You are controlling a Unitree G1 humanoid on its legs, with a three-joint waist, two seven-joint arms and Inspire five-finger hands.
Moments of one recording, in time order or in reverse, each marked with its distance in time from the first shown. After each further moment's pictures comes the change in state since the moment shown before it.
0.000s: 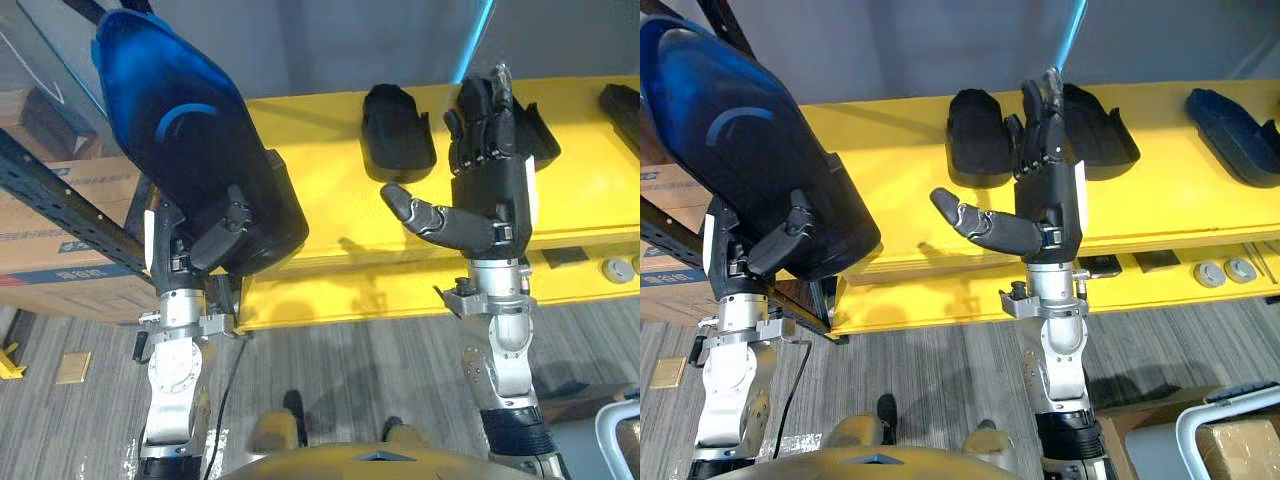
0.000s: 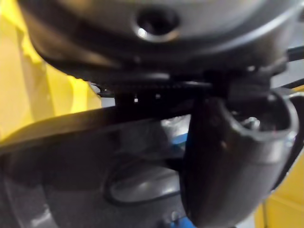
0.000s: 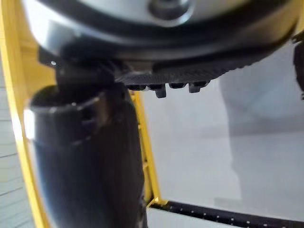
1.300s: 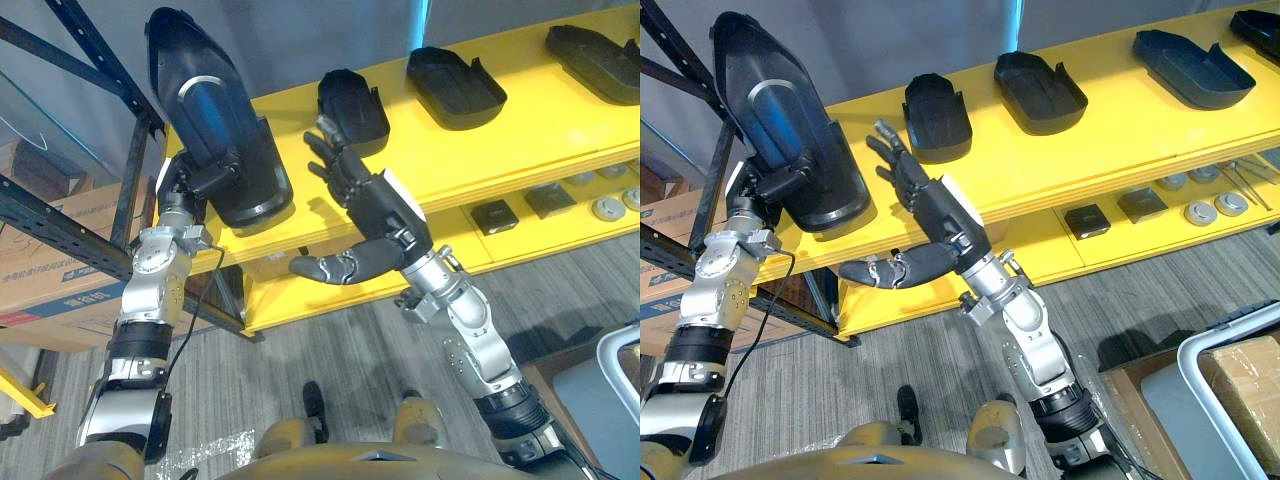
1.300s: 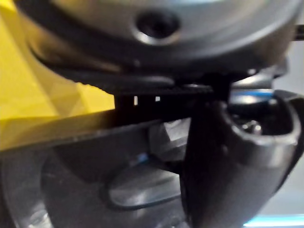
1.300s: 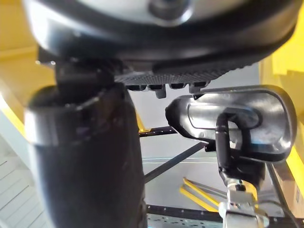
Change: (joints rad) left arm -0.641 0.323 0.011 0.672 -0.382 0.306 -0.151; right arm -0.112 -0.122 0.288 0.021 0.093 0.254 0.238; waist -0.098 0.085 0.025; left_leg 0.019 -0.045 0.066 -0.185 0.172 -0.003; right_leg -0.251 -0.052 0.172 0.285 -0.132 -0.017
